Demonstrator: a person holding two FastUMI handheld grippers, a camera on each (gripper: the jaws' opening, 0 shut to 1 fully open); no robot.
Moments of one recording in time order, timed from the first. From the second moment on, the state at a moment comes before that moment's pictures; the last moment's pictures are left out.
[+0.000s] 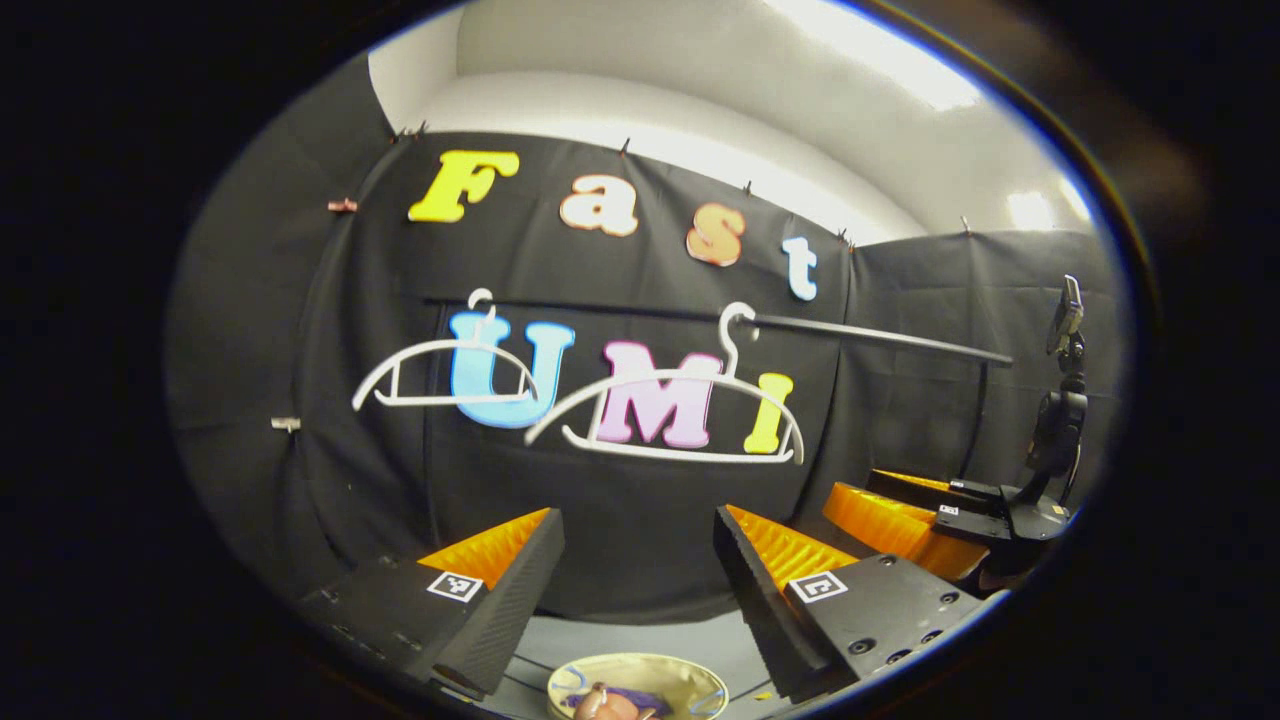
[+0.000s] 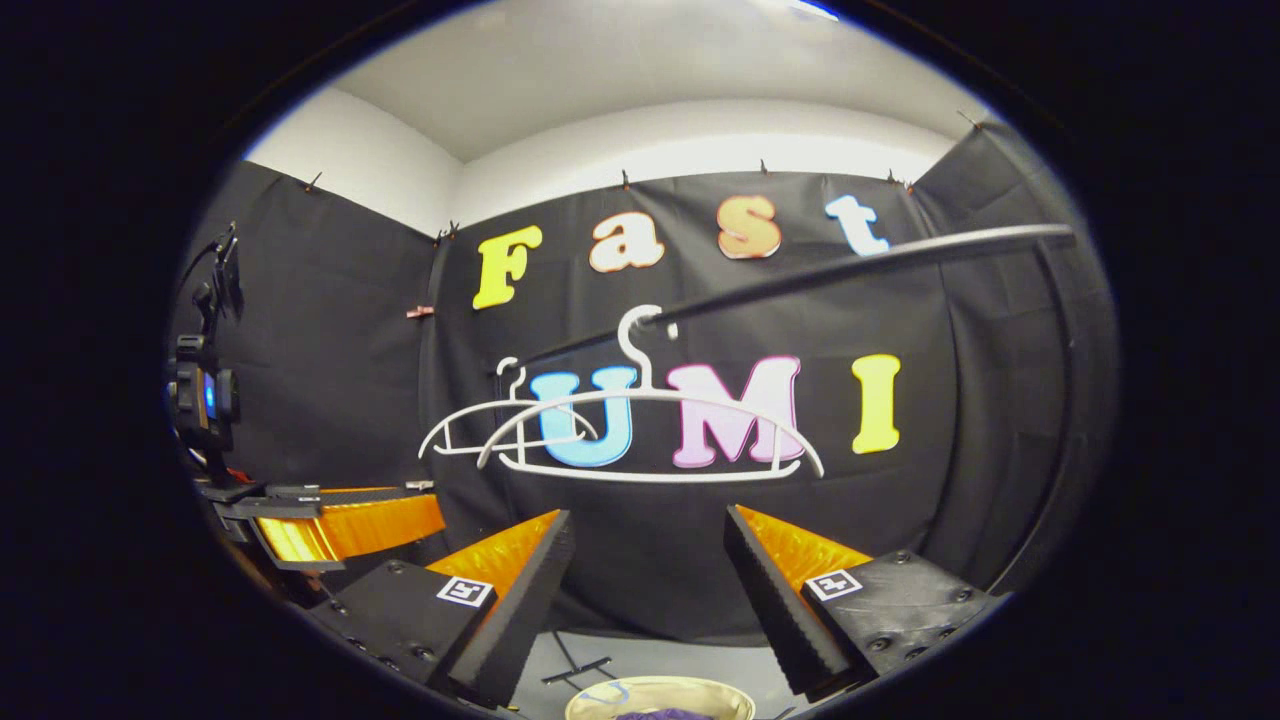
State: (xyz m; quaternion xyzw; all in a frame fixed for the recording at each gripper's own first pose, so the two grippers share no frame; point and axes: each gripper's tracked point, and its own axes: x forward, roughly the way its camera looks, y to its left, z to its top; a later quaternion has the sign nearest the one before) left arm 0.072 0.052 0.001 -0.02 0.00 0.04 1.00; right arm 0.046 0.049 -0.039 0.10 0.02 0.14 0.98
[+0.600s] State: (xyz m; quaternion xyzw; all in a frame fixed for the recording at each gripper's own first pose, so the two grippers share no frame) left arm 0.007 0.024 0.033 0.03 -0.07 0.00 1.00; right arm -0.033 0.052 0.014 0.08 -0.06 0.08 0.99
